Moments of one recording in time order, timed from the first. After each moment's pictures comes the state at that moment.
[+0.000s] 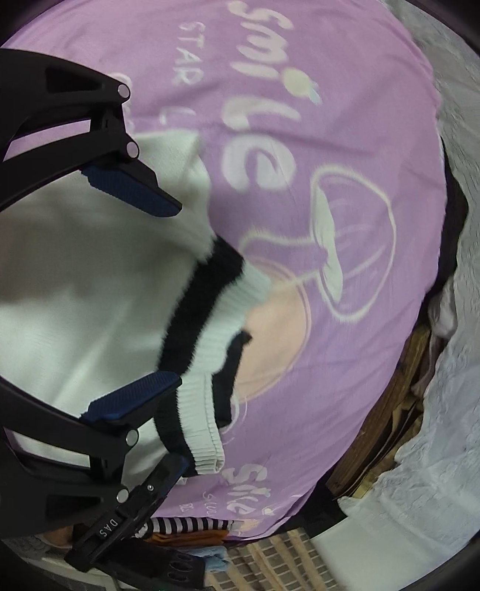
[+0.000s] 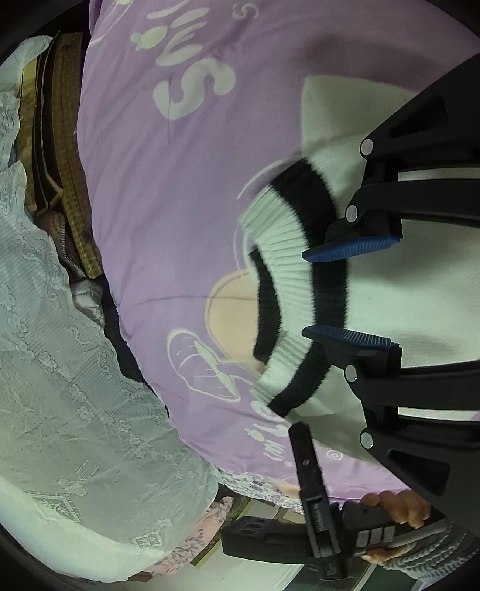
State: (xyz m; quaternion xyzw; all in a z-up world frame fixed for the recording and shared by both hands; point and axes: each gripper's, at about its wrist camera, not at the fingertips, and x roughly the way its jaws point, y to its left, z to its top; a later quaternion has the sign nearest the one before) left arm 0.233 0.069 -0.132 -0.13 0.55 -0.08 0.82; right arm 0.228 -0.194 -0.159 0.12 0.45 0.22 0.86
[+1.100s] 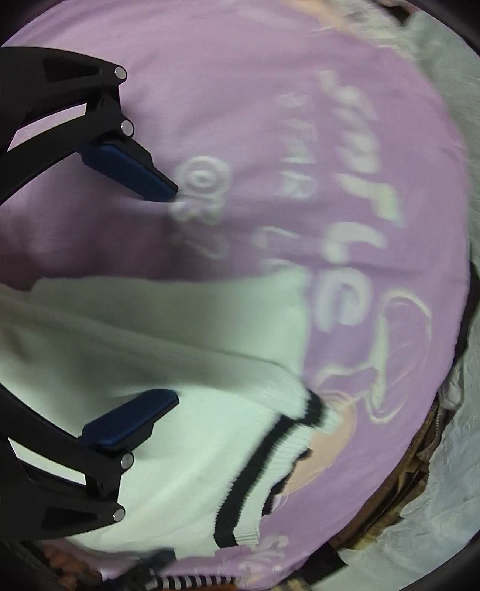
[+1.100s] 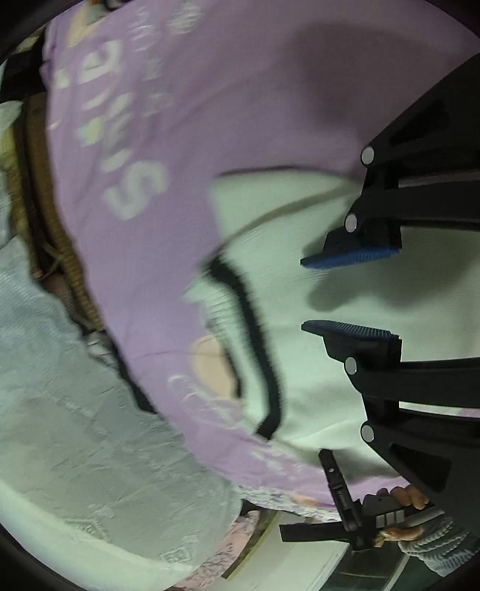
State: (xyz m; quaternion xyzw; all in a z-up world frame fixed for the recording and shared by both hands) left arm 0.160 0.134 -0.184 -0.12 0.55 0.02 0.82; right arm 0.154 -0.264 -0.192 0.17 0.44 0.17 0.86
